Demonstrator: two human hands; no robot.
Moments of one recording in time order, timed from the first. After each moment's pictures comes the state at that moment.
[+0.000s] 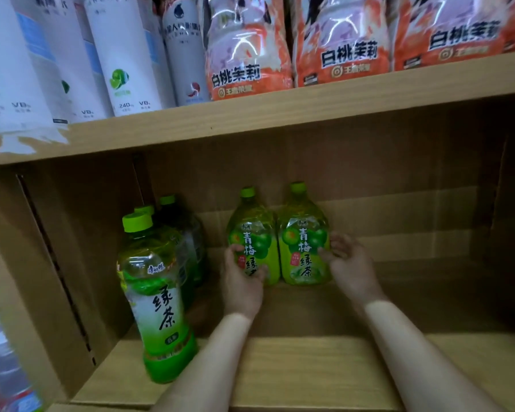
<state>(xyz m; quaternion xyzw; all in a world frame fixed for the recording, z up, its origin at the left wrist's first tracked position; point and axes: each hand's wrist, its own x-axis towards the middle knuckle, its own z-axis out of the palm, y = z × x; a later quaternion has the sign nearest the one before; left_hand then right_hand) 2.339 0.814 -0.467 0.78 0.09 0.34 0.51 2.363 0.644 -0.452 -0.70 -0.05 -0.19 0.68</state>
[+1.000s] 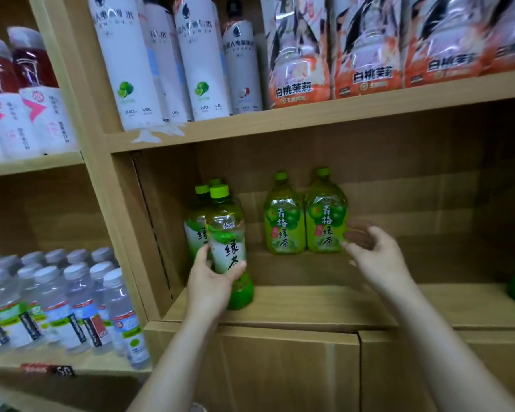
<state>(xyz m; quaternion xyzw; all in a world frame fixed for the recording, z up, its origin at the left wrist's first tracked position) 2.172 0.886 -0.434 0.76 0.12 0.28 0.58 2.241 0.653 -0.434 -0.76 -0.07 -0.18 0.63</state>
